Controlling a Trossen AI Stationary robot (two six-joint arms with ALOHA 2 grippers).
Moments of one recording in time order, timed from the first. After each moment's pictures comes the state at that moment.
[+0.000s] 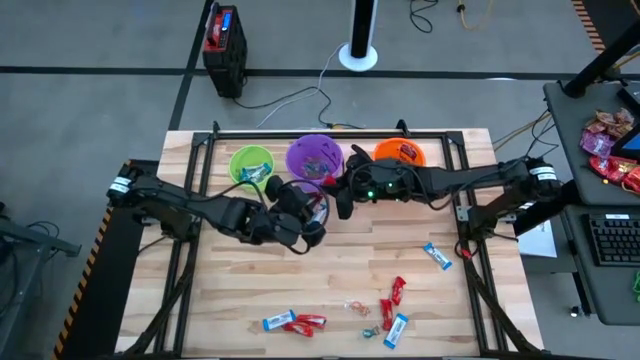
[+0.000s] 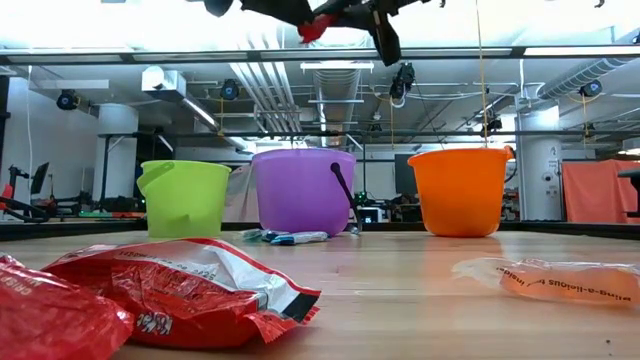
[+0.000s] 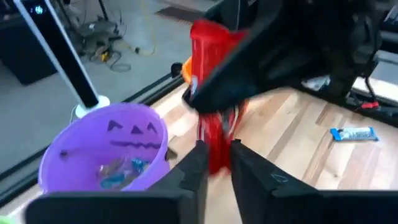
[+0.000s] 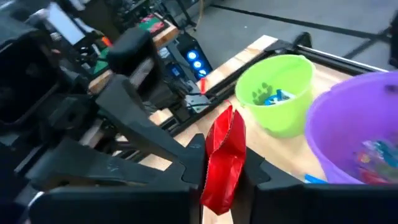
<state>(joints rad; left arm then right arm) -0.29 1.55 1.36 -0.49 -0.88 -0.56 -0.03 1.46 1.17 0.03 0.15 0.57</state>
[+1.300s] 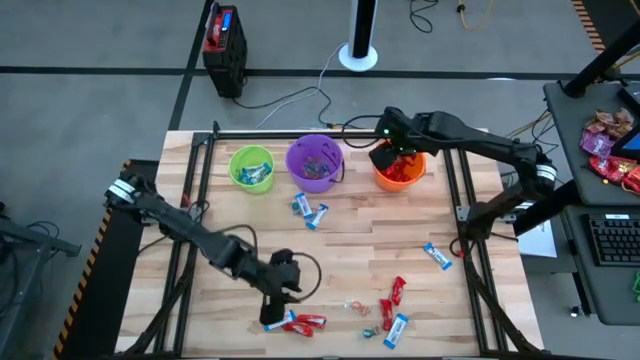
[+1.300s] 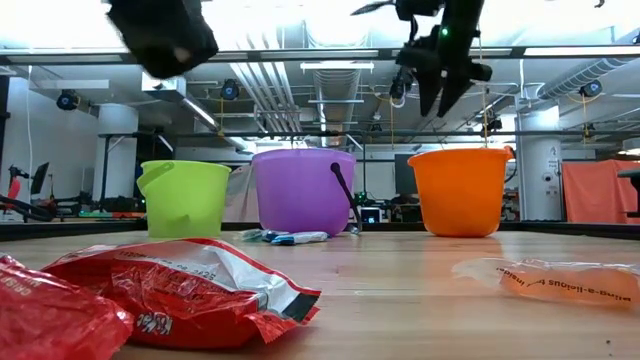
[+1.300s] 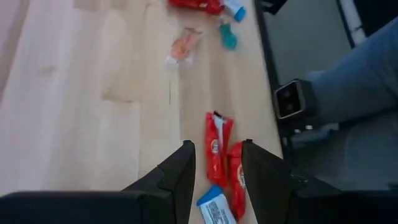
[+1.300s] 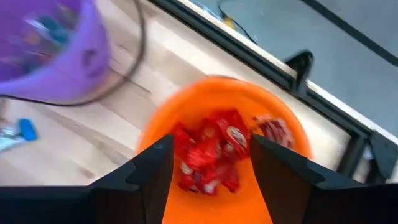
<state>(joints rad) -0.52 1.56 1.05 -0.27 -0.07 -0.56 -0.43 1.49 1.45 -1.12 0.33 0.47</state>
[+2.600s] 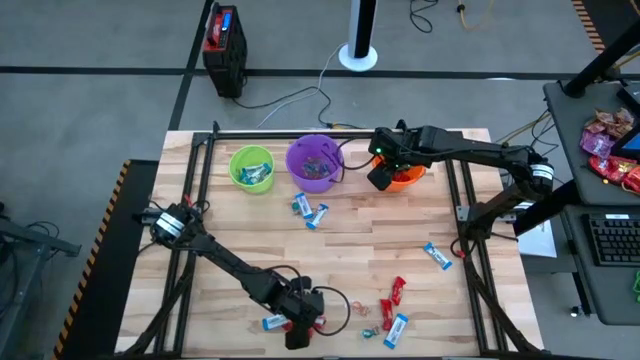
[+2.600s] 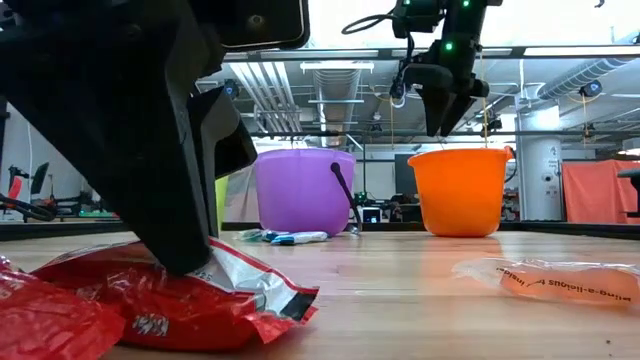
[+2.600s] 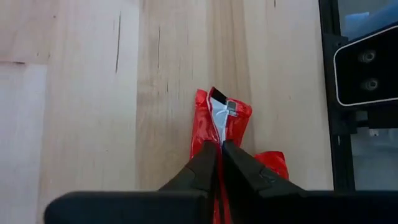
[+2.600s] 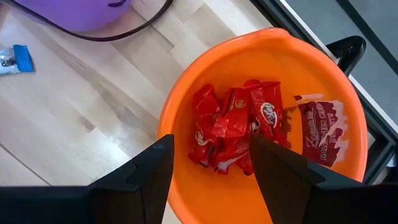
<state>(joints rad) -0.57 2.03 1.31 -0.27 -0.02 -0.63 -0.36 1.50 1.33 -1.09 0.28 0.37</state>
